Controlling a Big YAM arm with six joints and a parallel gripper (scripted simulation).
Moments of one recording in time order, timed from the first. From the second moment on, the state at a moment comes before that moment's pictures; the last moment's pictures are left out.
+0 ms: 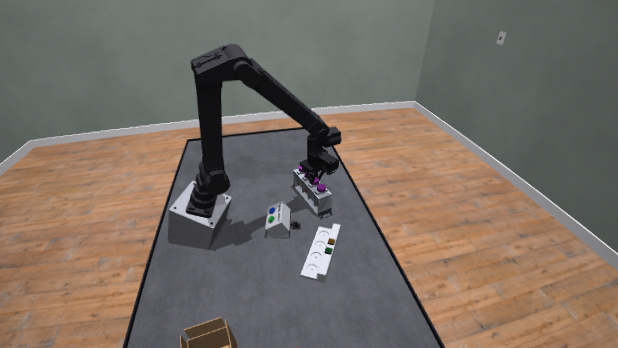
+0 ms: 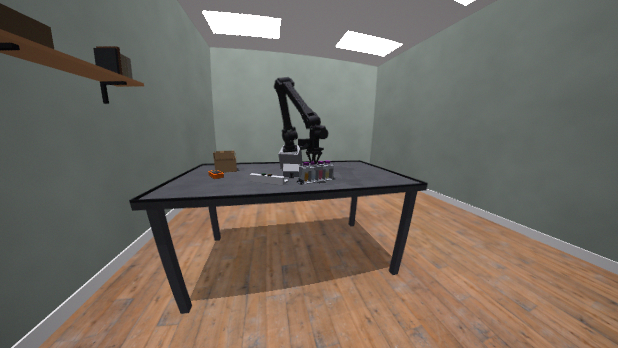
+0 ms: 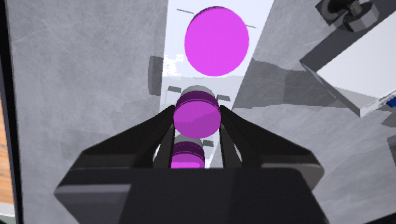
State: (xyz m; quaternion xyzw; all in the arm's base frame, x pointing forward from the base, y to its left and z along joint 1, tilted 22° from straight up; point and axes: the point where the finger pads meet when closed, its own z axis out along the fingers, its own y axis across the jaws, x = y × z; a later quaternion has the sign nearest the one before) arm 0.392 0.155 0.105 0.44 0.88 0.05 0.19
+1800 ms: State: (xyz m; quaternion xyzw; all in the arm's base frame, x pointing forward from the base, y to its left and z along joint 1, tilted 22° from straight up) arm 0.392 0.155 0.106 -0.64 0.74 -0.16 0.12
